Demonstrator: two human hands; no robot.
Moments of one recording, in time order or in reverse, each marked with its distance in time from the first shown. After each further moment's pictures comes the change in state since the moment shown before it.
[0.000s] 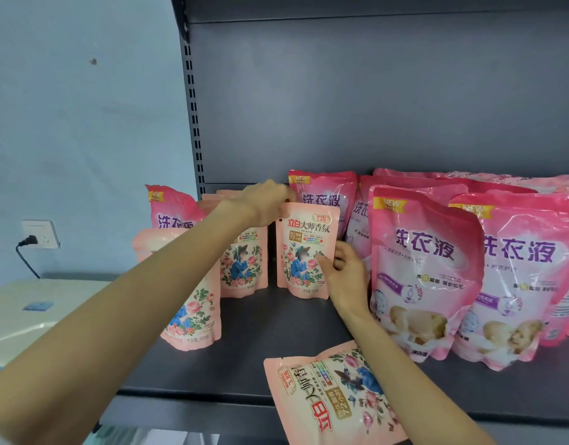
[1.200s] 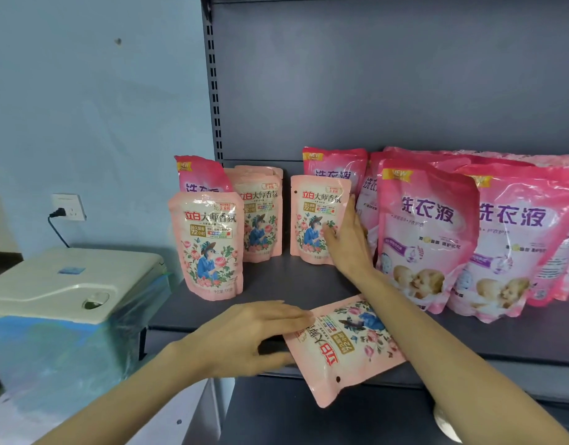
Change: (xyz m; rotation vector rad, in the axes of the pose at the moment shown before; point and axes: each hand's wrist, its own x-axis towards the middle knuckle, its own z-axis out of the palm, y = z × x) left_hand -0.212 0.027 0.100 -0.232 0.005 0.448; right_hand -0.010 -0.019 -0.002 -0.571 -0.087 -0.140
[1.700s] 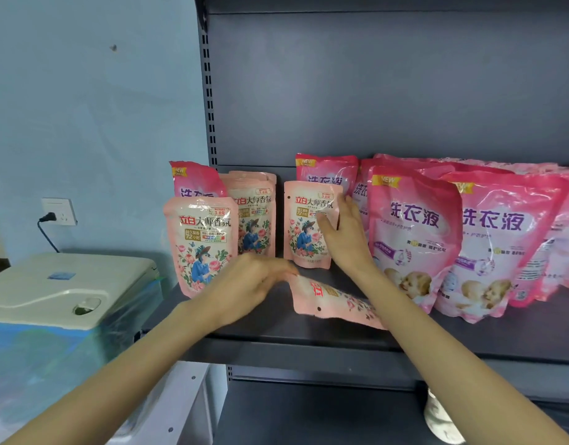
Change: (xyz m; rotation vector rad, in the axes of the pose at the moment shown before) left_hand 0.039 -0.012 -0.036 -0.031 0.277 -0.107; right_hand -0.011 -0.033 -0.032 0.173 -0.037 -0.016
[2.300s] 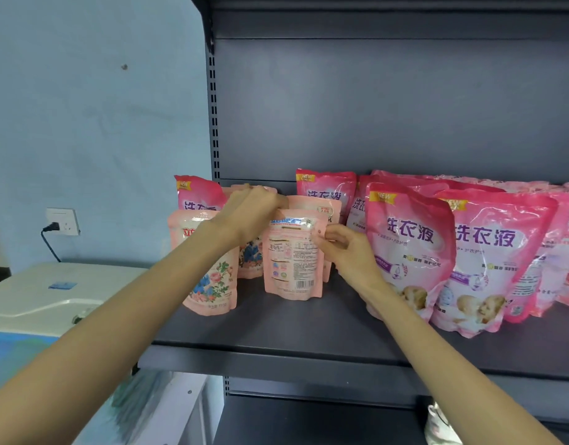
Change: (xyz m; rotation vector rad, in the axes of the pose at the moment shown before) left_hand 0.090 -0.018 -0.055 0.537 0.009 -0.164; right_hand -0.015 0.000 -0.018 0.372 -0.146 -0.041
